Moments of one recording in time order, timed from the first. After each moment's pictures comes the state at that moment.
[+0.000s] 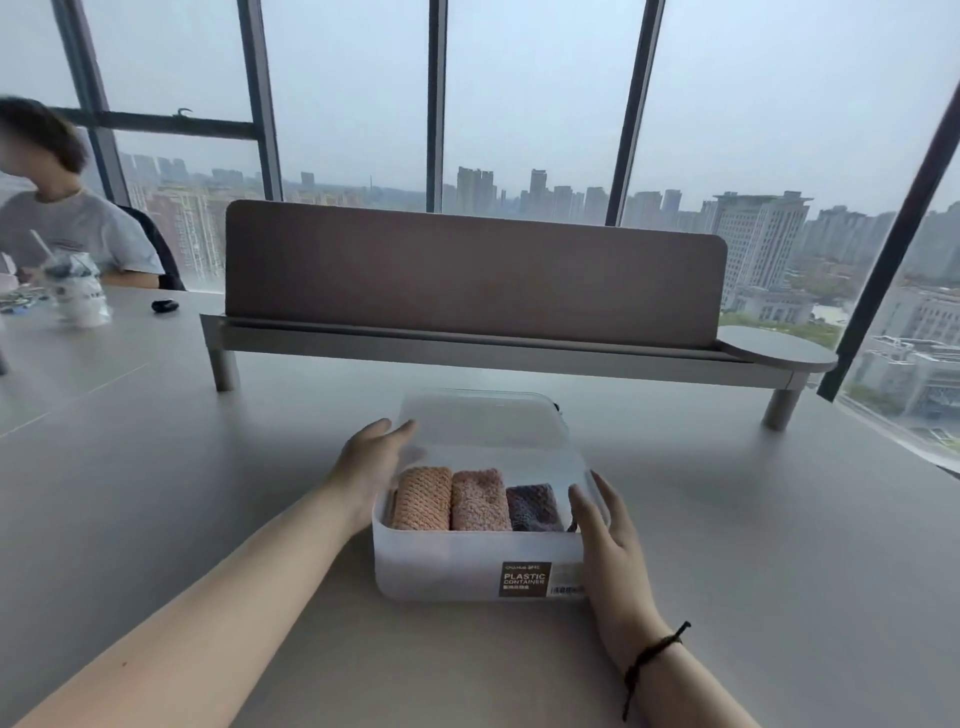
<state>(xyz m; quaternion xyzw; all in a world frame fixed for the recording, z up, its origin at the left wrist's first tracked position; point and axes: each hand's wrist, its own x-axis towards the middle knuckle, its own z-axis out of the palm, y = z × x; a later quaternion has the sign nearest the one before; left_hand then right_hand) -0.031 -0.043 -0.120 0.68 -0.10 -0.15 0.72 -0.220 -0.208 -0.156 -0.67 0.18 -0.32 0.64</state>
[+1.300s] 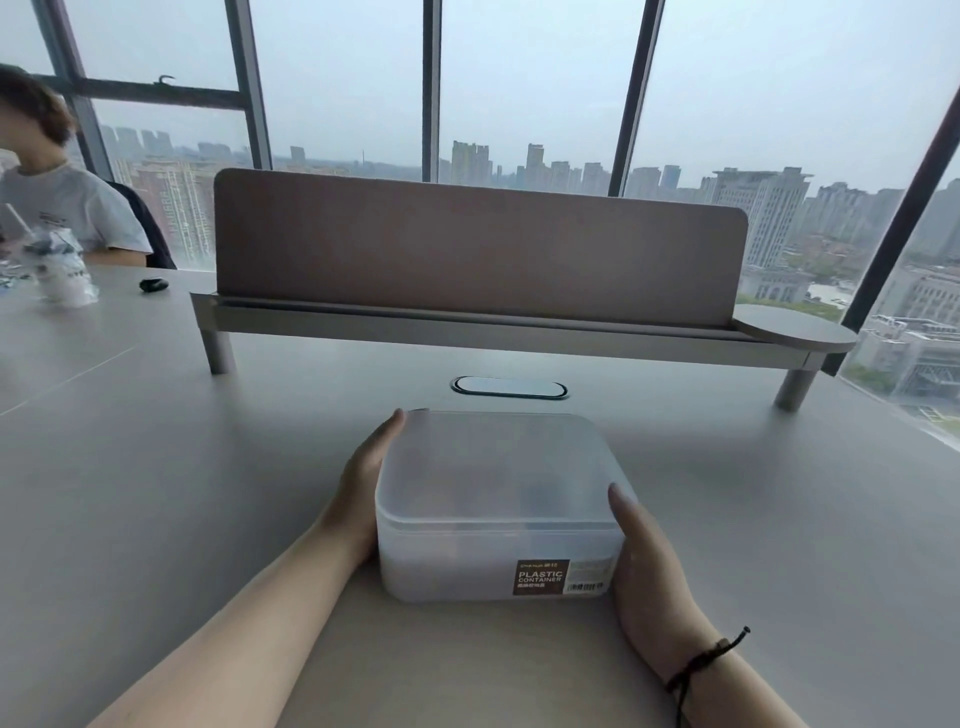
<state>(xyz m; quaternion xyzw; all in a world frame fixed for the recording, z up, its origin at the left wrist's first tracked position) -0.048 -0.028 -0.141 0.51 -0.11 -0.25 0.82 -0.230 -0.211 -0.159 -0.54 0.10 -0.20 0.81</state>
